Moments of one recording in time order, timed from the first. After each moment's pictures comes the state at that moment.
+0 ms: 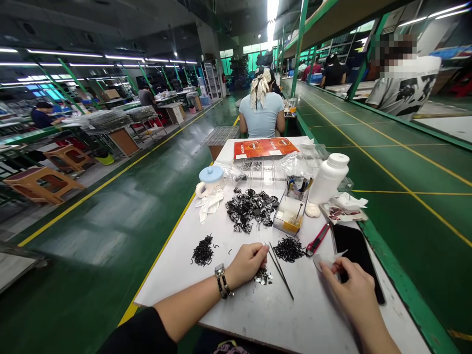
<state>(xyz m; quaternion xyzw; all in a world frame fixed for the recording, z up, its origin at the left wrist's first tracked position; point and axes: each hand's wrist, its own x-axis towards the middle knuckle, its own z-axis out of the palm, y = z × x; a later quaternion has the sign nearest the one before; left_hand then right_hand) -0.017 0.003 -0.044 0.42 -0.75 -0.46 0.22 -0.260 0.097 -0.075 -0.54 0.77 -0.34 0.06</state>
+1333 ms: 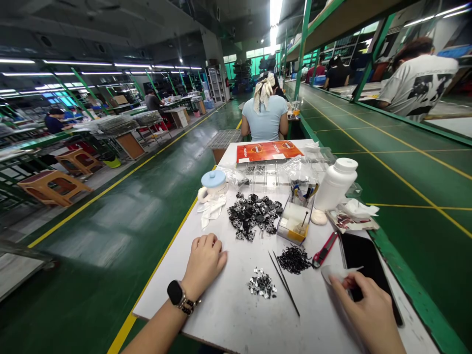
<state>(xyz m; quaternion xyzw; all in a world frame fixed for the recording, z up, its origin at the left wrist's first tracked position) 0.071 -0.010 -0.016 0.49 -0.86 0.06 0.15 -0.265 0.097 -0.077 -0.53 0.77 -0.35 0.07</state>
